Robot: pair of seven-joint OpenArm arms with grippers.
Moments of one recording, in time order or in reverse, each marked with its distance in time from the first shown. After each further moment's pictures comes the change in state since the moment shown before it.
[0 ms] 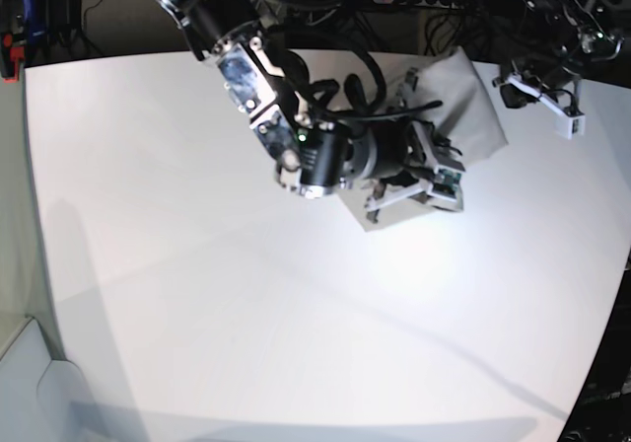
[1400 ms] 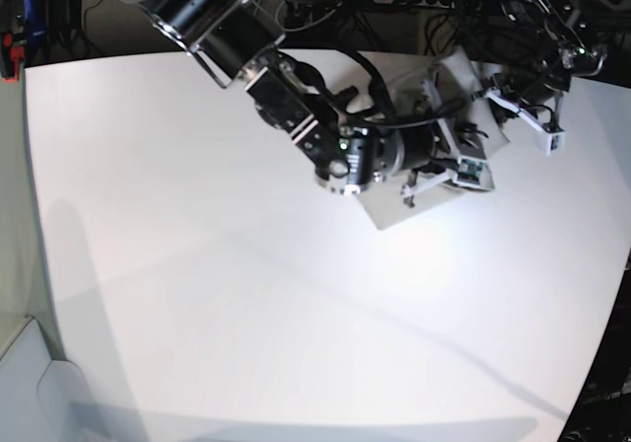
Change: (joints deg) left arm -2.3 3.4 2.5 0.2 3.3 0.0 -1.4; right arm 5.7 0.3 -8.5 -17.9 0.0 0.0 18.6
